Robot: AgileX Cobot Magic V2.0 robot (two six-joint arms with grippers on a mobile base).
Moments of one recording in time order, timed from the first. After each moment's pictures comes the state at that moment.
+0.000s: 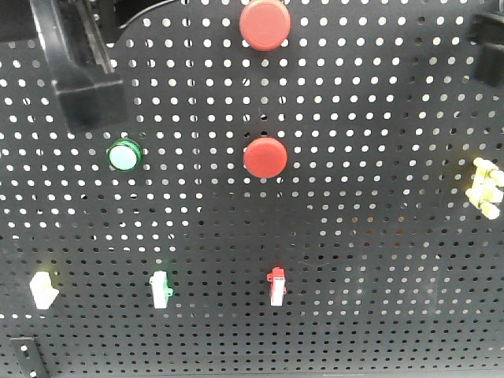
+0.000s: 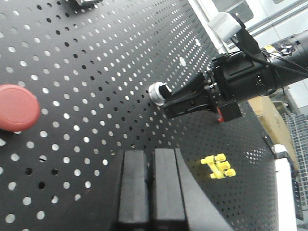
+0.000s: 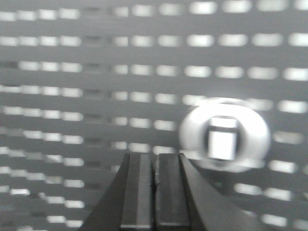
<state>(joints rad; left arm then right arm) -0.57 1.27 -1.72 -1.05 0.68 1.43 0.19 1.07 -1.31 0.42 0.21 -0.42</state>
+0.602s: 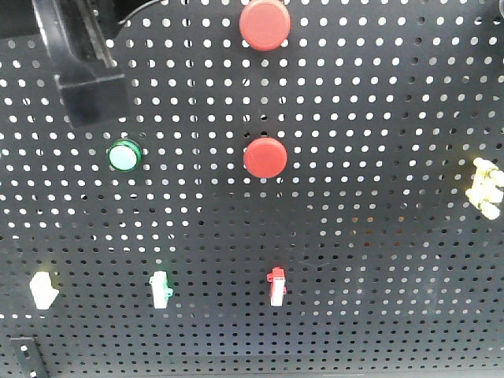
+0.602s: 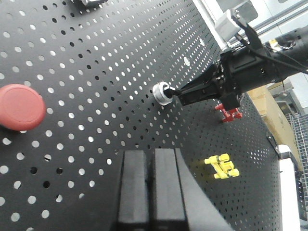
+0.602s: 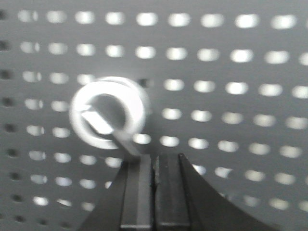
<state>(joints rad) -0.57 1.27 -1.72 -1.04 0.67 1.43 0.03 1.04 -1.31 0.39 0.30 -0.42</state>
